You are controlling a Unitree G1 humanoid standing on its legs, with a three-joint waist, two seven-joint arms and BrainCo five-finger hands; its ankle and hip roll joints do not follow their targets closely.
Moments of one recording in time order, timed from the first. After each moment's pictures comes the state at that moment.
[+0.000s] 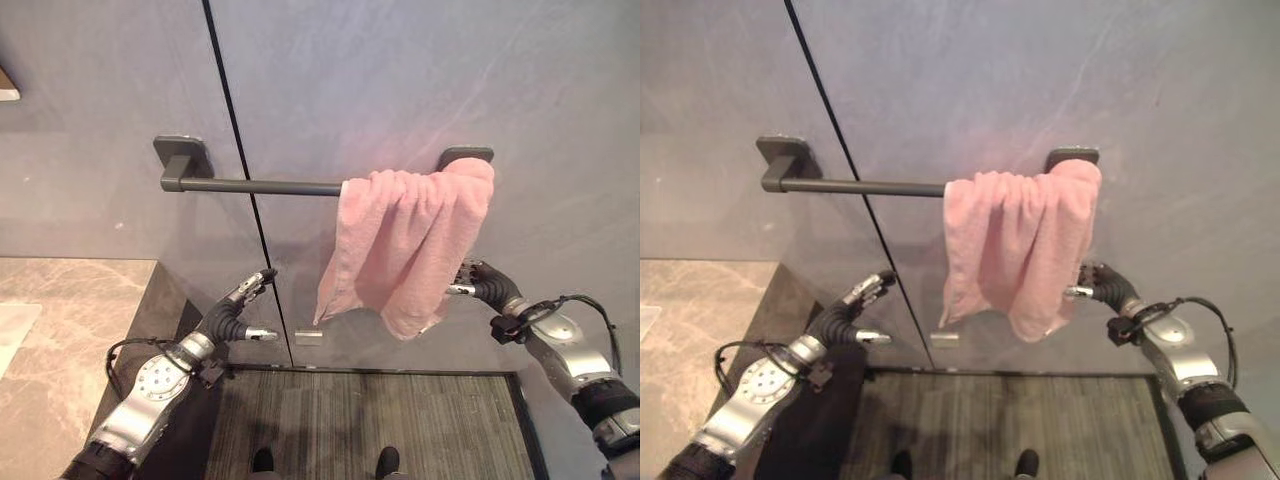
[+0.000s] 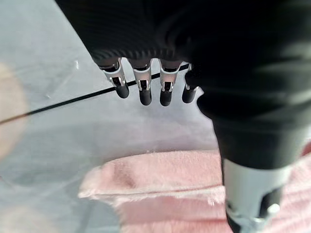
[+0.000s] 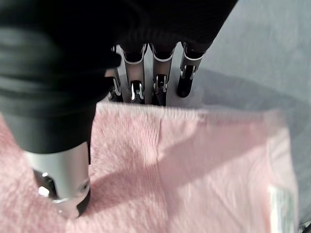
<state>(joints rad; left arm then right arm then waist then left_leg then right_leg) -0.07 0.64 -0.37 0.09 -0.37 -0.29 -0.15 -0.36 -0.80 0.41 0.53 0.69 -0.15 0.28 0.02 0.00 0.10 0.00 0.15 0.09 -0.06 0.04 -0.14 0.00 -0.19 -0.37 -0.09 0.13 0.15</state>
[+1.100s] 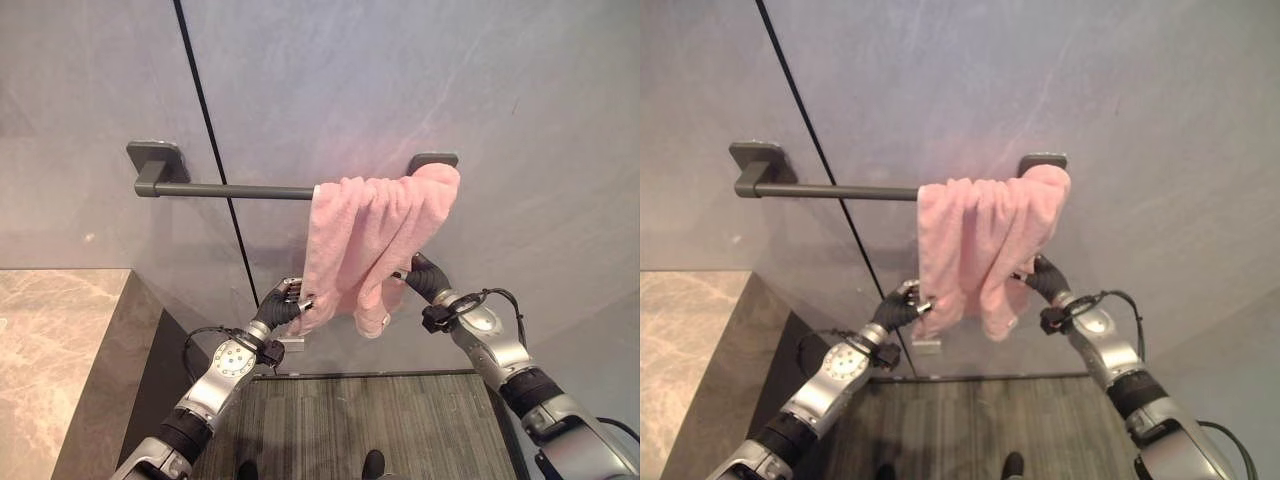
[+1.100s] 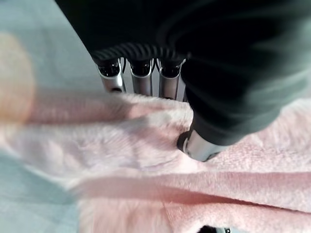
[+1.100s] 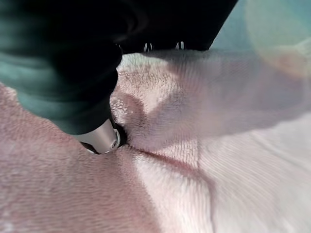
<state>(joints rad) -0.23 0.39 -0.47 0.30 -0.31 -0.23 0.00 -0.41 -0.54 0.42 0.46 0.67 -0.15 0.17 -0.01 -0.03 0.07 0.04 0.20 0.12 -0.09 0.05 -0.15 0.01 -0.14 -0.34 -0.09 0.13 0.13</state>
